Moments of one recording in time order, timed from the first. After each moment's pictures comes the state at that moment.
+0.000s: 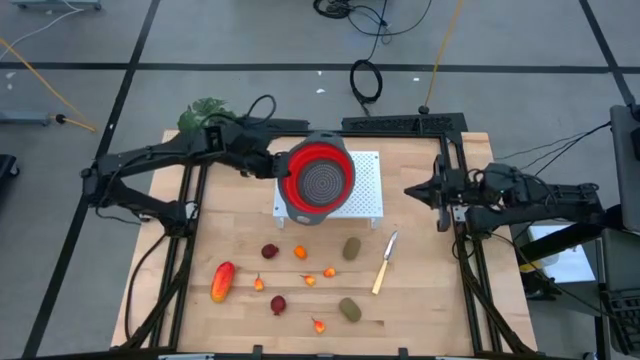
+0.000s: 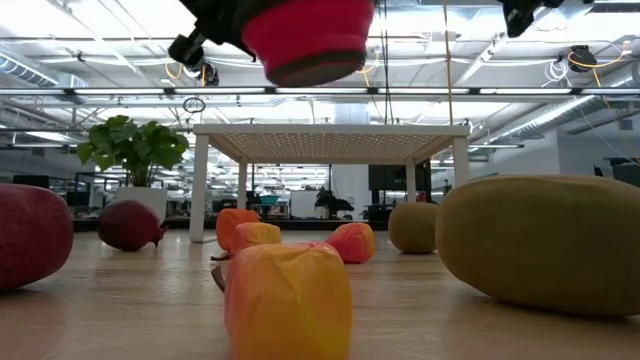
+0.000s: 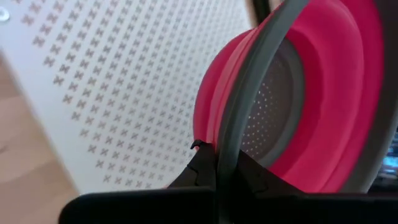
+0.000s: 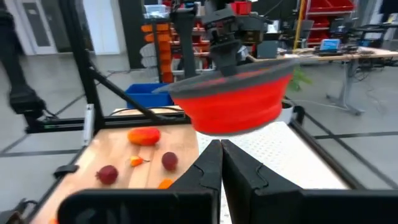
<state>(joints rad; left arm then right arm) 0.30 1.31 1.34 -0.79 0.18 -1.05 0.02 0.48 0.63 -0.20 0.06 0.06</state>
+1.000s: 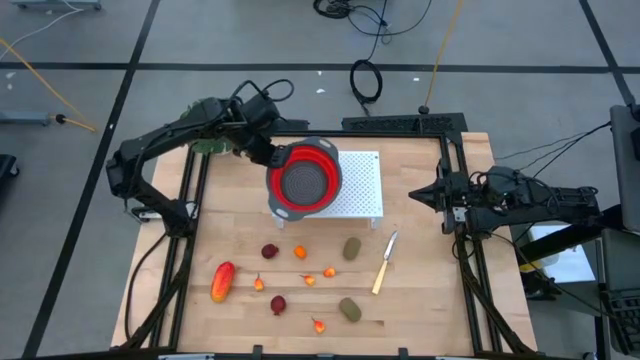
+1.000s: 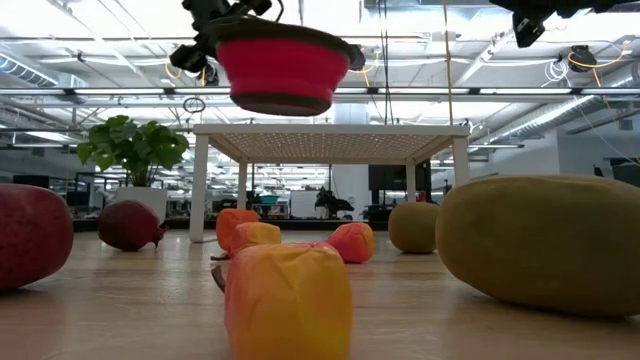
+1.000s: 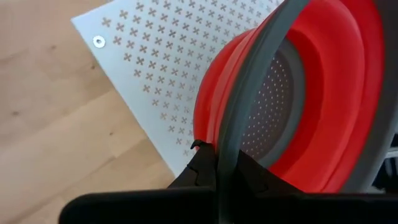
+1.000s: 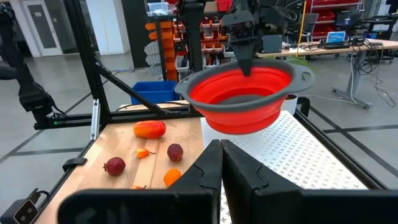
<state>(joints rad) 0.47 1.52 1.62 -1.22 0.27 -0.67 0.02 0.41 0.59 -0.24 0.05 0.08</state>
